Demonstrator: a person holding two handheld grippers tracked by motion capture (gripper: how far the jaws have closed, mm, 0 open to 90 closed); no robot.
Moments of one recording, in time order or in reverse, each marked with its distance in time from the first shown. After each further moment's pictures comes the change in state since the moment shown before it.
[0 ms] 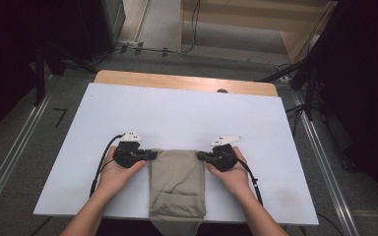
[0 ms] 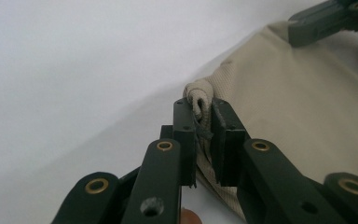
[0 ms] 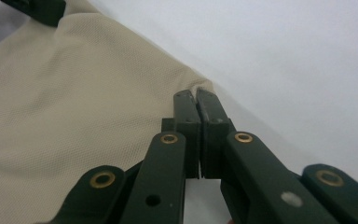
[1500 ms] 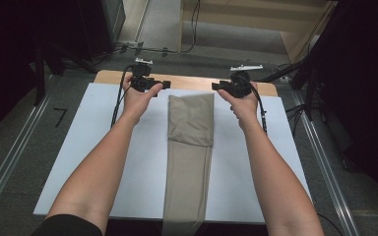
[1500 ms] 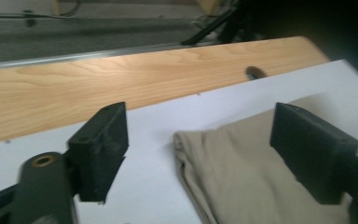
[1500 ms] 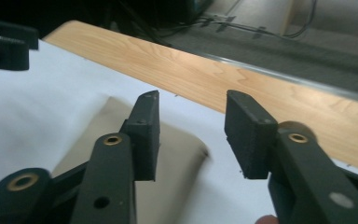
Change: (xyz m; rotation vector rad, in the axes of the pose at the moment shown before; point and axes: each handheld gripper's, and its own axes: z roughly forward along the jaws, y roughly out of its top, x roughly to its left) left arm 0.097 0.183 0.047 -0.168 0.171 -0.188; right arm -0.141 0.157 -0.016 -0.189 -0.181 0.175
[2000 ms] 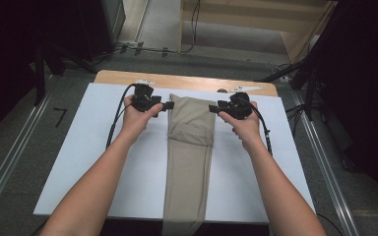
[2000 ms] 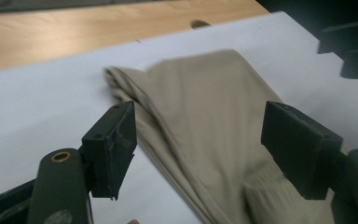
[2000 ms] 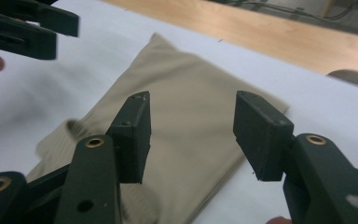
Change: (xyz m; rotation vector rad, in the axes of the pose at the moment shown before) left arm -0.022 -0.061 -0.007 0.051 -0.161 0.100; right arm 0.022 -0.058 -0.018 0.061 0.104 -0.066
